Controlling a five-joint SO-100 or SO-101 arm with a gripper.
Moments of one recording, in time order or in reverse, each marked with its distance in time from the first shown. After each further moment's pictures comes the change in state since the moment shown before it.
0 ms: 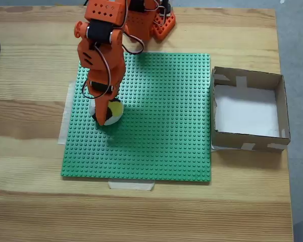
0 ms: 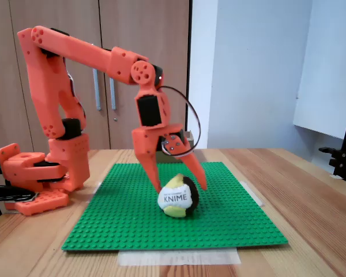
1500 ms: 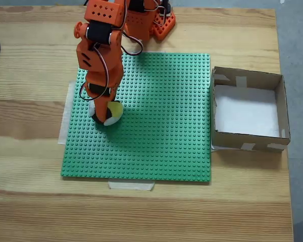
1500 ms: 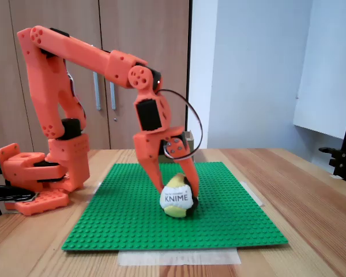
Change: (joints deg) arm 0.9 0.0 2.2 -6.0 -1.4
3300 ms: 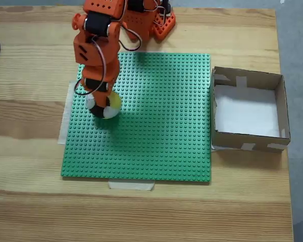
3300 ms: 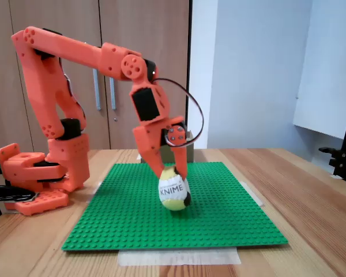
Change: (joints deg) arm -0.2 5.4 -0.4 0.4 -3.4
